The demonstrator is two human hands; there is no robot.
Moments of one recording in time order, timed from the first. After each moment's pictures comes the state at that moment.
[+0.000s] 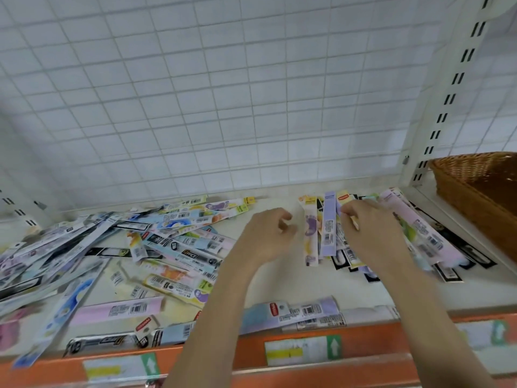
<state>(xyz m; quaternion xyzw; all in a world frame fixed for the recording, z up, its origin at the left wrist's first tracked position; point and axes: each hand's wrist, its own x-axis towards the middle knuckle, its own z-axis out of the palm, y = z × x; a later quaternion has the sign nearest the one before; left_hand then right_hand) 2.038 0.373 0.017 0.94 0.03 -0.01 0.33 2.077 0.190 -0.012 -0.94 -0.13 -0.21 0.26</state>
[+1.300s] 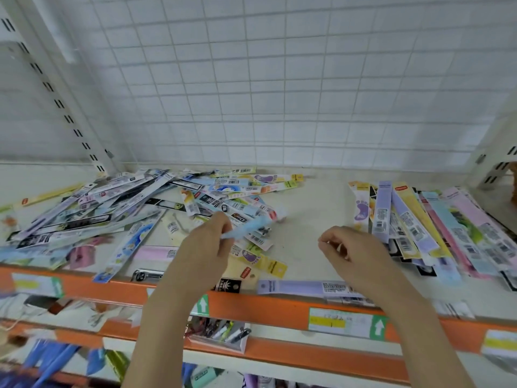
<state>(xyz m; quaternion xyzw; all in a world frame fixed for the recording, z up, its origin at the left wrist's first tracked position) 1.910 0.486 0.000 0.95 0.09 0.14 0.25 2.007 0.260 -0.023 -0.91 -0.28 0.01 0.30</state>
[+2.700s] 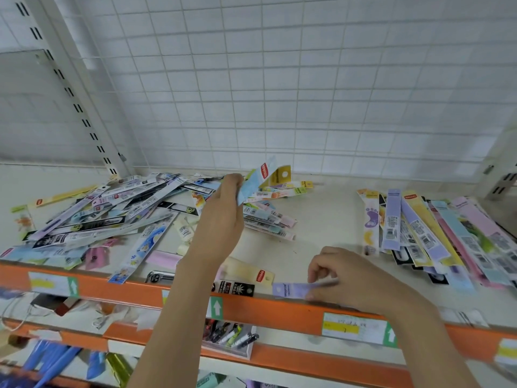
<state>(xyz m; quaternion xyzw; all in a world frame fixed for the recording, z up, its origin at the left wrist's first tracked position) 1.949 0.499 0.010 0.91 0.04 0.32 0.26 1.994 0.277 -0.012 -0.88 -0.39 0.17 0.22</state>
